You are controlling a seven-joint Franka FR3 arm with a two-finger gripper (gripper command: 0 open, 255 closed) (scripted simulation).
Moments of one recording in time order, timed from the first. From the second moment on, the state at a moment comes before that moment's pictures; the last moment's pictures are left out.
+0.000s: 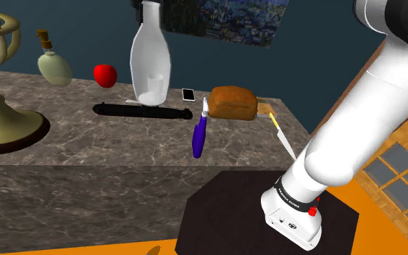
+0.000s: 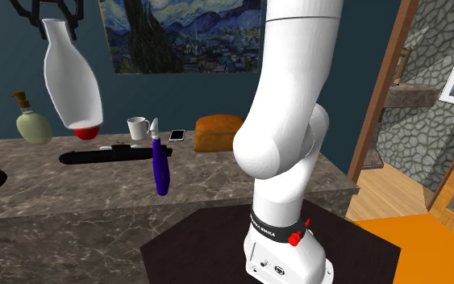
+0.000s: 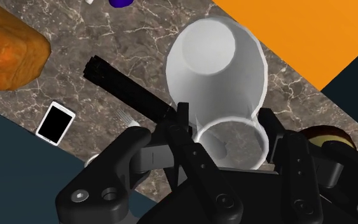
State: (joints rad) arm 0.04 0.01 0.43 -1.43 0.00 1.45 0.55
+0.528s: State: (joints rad) arm 0.03 -0.04 0.42 -1.59 0.02 1.57 0.54
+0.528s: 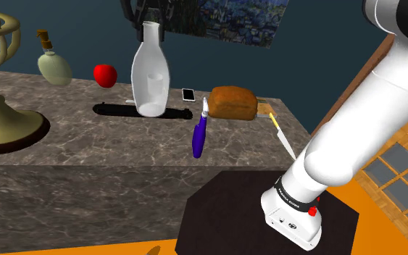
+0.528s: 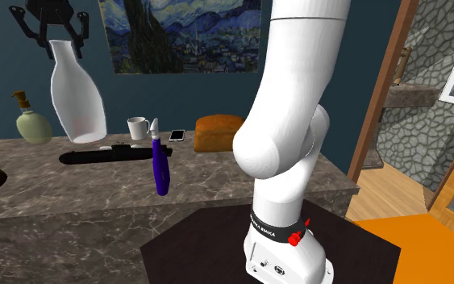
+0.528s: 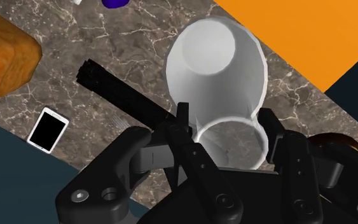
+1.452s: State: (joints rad) arm 0.03 -0.07 0.42 -1.82 0.03 1.76 0.53
